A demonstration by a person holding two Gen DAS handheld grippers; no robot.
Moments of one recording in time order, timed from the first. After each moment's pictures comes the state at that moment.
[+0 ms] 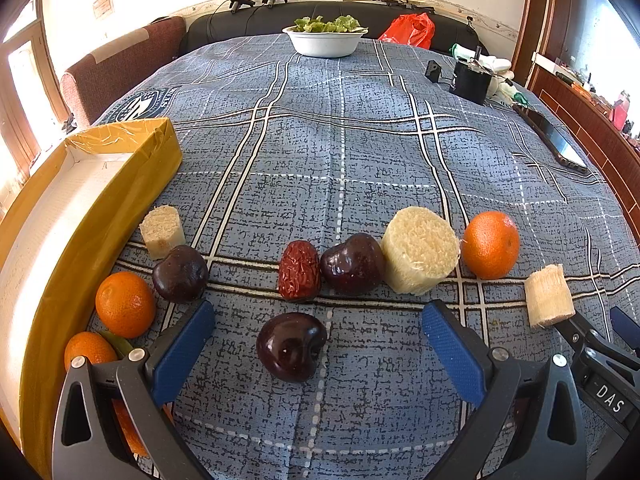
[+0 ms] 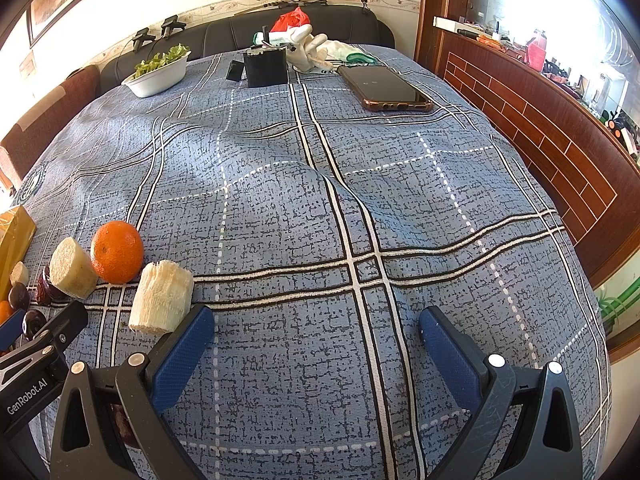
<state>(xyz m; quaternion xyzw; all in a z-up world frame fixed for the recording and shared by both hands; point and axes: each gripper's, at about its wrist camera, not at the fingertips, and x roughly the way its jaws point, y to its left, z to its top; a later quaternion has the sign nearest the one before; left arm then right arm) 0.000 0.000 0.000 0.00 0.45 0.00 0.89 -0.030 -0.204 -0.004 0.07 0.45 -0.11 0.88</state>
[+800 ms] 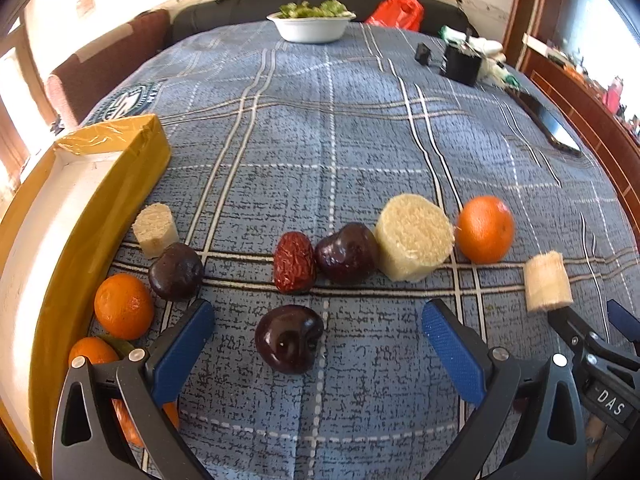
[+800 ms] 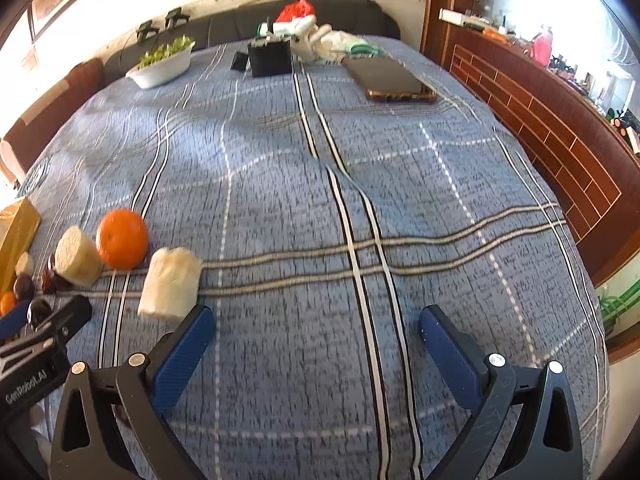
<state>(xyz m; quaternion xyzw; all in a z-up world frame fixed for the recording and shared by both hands) 0.003 0.001 0.002 0.02 0.48 -0.03 0.87 -0.034 -0.205 -0.001 0.07 0.47 -0.09 0.87</state>
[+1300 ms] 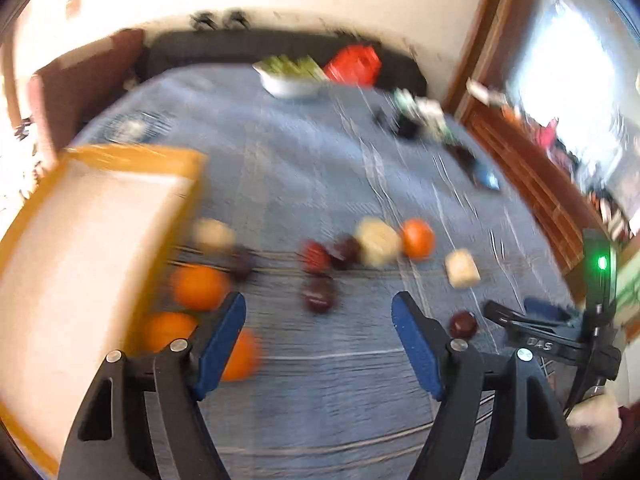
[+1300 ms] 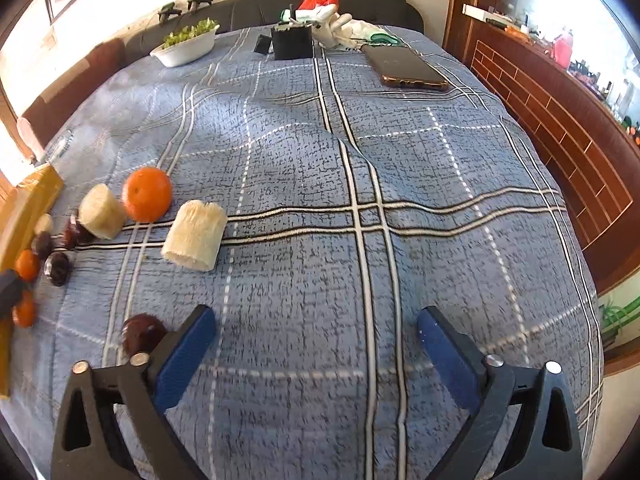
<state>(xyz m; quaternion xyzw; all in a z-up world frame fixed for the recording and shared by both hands) -0.071 0.086 0.073 -0.05 0.40 -0.11 0.91 -0.059 -0.206 0.003 0.07 0.48 -0.05 0.87</state>
